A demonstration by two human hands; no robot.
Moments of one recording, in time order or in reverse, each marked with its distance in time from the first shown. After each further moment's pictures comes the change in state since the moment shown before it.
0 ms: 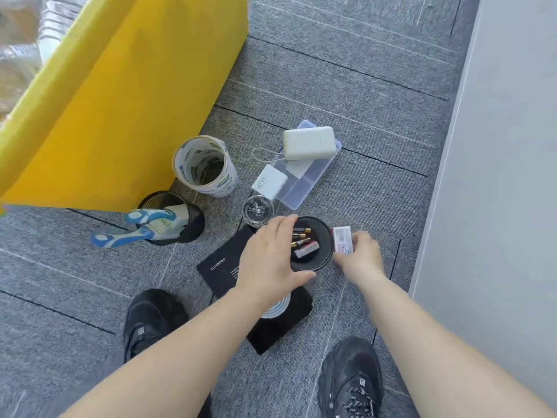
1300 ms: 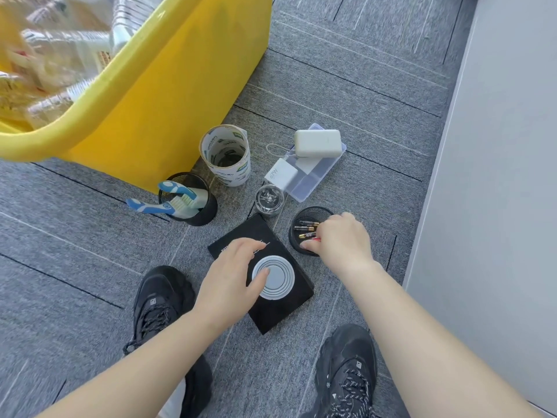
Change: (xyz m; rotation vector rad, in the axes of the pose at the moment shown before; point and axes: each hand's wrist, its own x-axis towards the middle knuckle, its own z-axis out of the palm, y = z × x) left_hand -0.091 -0.046 -0.018 -0.217 0.063 -0.097; right_hand -0.075 -0.065 -0.017 -0.772 0.054 -0.600
